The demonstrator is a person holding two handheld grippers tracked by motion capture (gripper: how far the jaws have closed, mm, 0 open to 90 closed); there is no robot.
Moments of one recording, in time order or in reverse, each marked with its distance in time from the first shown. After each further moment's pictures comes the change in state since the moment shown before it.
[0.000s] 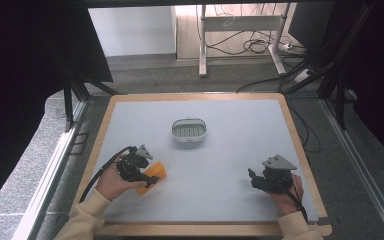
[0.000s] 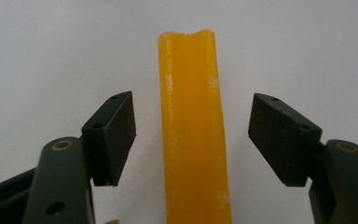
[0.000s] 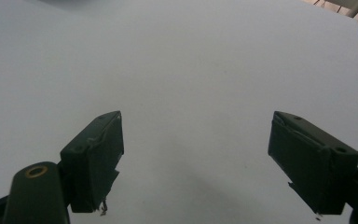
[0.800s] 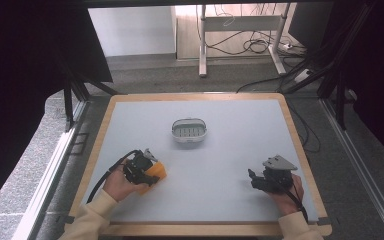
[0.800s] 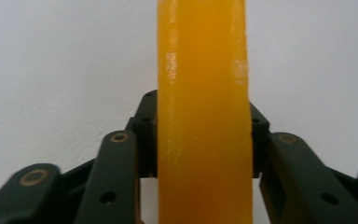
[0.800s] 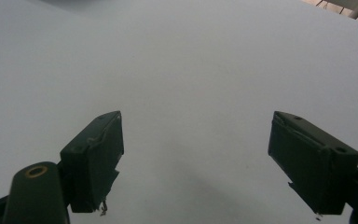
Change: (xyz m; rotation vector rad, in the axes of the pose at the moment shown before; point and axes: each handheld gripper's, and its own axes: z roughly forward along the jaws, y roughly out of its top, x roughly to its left) left arm -0.001 -0.002 0.026 0.068 0.015 -0.039; right arm 0.000 -0.001 -0.001 -0.005 0.009 -0.002
